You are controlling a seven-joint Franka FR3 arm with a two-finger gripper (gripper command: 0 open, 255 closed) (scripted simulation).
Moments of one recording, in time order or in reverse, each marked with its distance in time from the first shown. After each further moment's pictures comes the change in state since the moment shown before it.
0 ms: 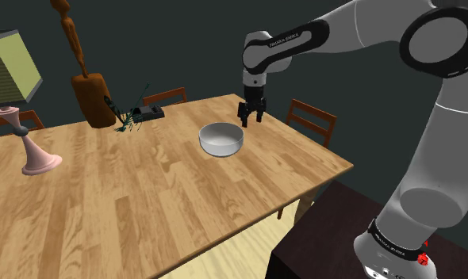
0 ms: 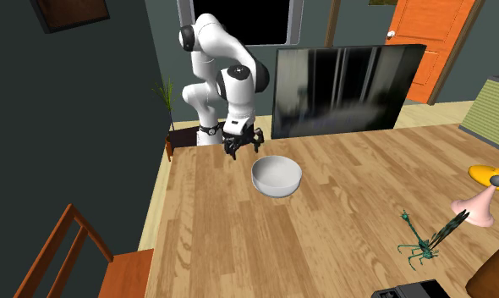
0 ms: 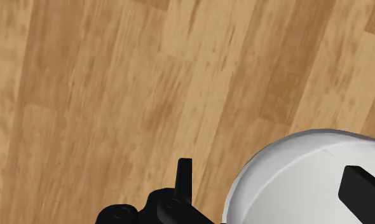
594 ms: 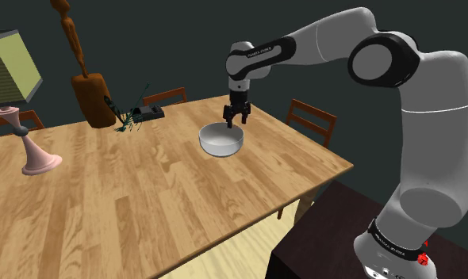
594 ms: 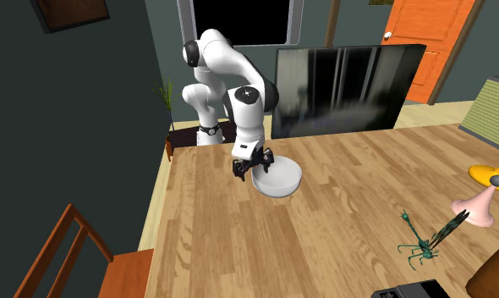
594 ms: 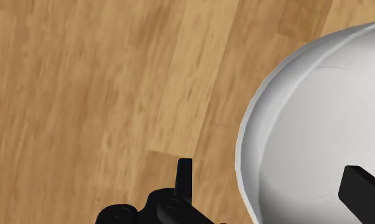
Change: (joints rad) arm -0.004 0.286 0.003 0.304 0.020 -0.005 -0.008
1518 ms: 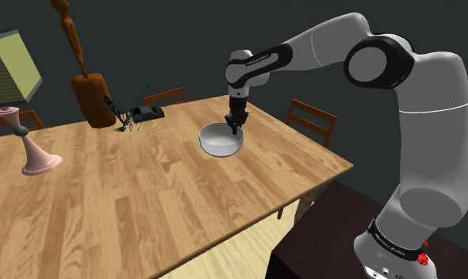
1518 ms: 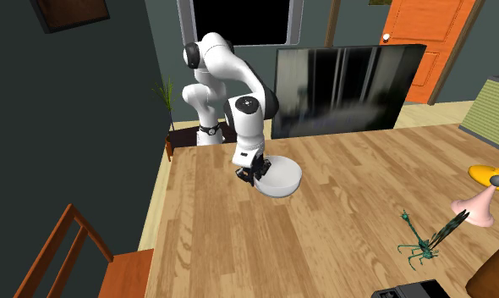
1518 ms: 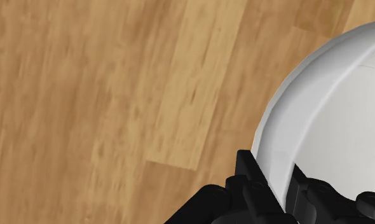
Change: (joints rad) arm 0.001 0.026 0.000 -0.034 0.002 0.062 -0.006
